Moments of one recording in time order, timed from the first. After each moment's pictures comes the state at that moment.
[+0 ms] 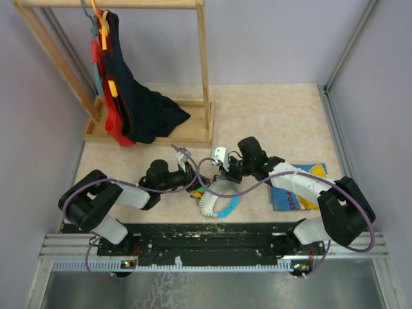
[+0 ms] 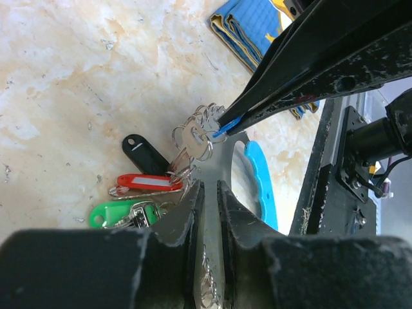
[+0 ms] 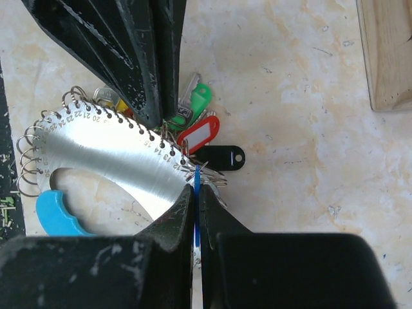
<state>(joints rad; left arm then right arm) -0.67 1.54 0.33 1.00 0.50 -0.47 0.63 1.37 0.74 -0.15 -0.55 -0.58</state>
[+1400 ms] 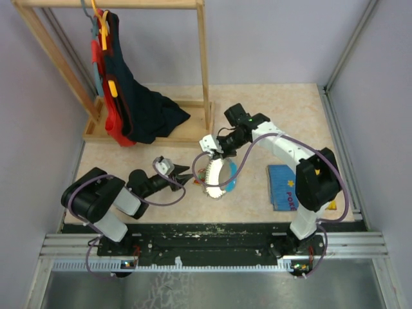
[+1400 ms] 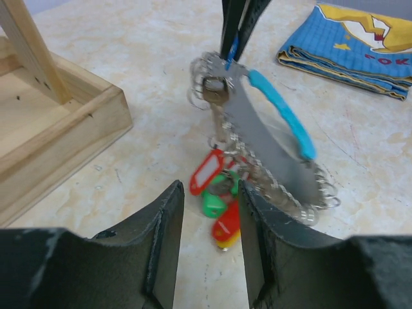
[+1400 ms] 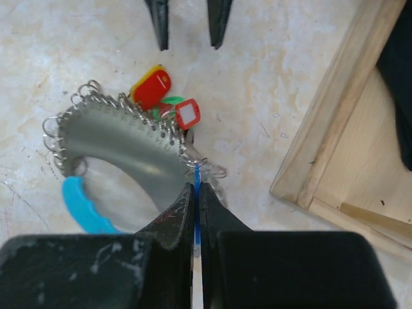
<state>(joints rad) -0.50 1.63 0.13 1.52 0.55 -0.01 0.57 1.73 1.41 -0.83 -0.73 -1.37</state>
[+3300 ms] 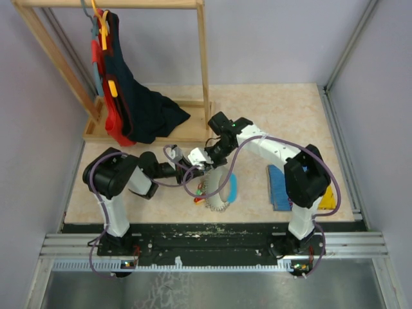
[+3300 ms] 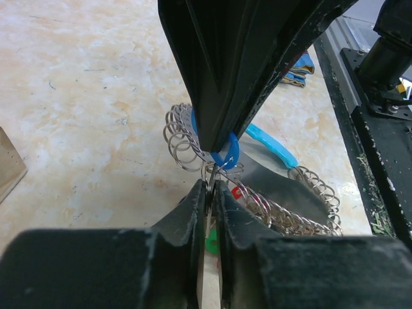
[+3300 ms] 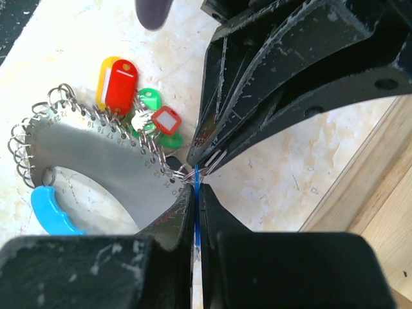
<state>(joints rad) -0.42 1.91 0.43 1.52 1.03 -0.16 0.70 1.82 1.47 -0.93 -0.69 -1.45</state>
